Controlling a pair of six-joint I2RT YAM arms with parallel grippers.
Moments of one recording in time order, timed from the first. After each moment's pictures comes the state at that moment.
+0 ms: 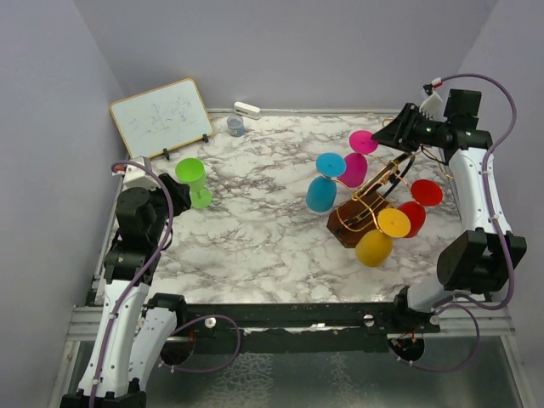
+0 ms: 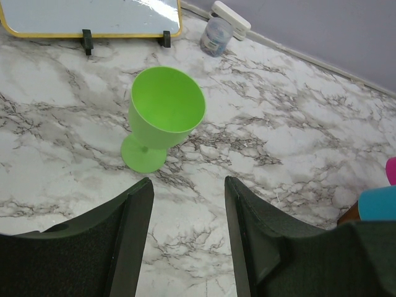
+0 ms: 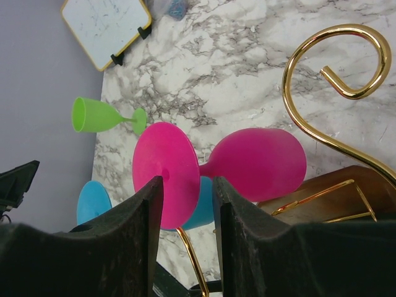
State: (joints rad) left arm -0.09 0.63 0.77 -0.42 -0.05 -0.43; right arm -0.15 1.54 1.55 -0.67 -0.78 0.35
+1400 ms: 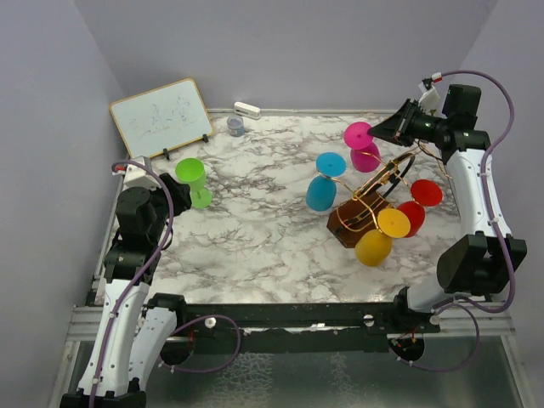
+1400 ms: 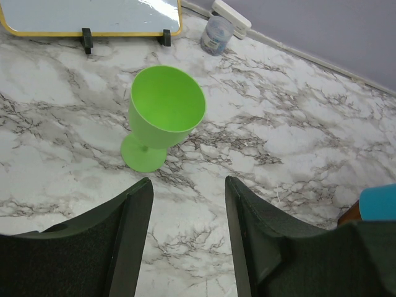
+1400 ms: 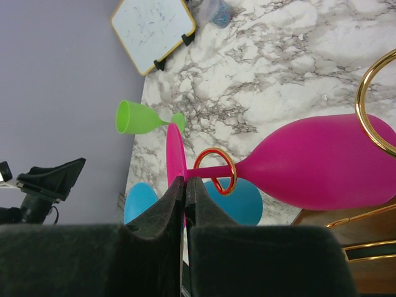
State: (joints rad) left arm -0.09 0.63 0.77 -0.42 -0.05 -0.43; right arm -0.12 1.52 1.55 -0.57 -0.85 0.49
